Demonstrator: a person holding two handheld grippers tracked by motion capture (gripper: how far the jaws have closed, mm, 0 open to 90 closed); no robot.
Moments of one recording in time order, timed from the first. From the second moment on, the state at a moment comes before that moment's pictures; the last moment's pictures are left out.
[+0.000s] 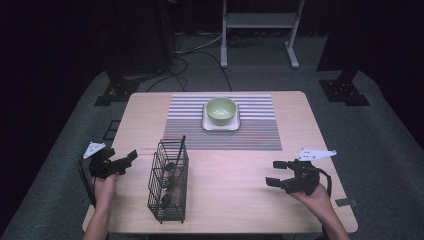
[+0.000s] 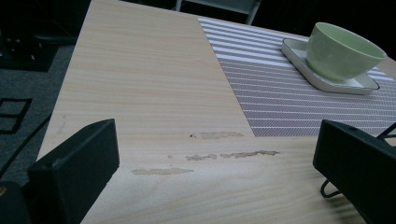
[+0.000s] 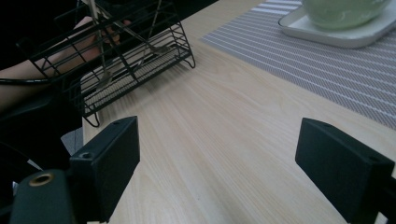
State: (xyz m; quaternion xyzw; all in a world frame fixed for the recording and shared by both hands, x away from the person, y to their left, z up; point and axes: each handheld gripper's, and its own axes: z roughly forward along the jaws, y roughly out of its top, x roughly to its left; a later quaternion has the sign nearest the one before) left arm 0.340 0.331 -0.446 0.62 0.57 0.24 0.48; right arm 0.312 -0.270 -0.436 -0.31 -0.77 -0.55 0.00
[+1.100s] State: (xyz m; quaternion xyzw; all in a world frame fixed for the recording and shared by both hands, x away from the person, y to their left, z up) left arm 0.340 0.327 -0.445 0.63 0.56 0.24 0.48; right arm 0.317 -0.158 -0.357 -0.23 -0.82 -0.51 0.08
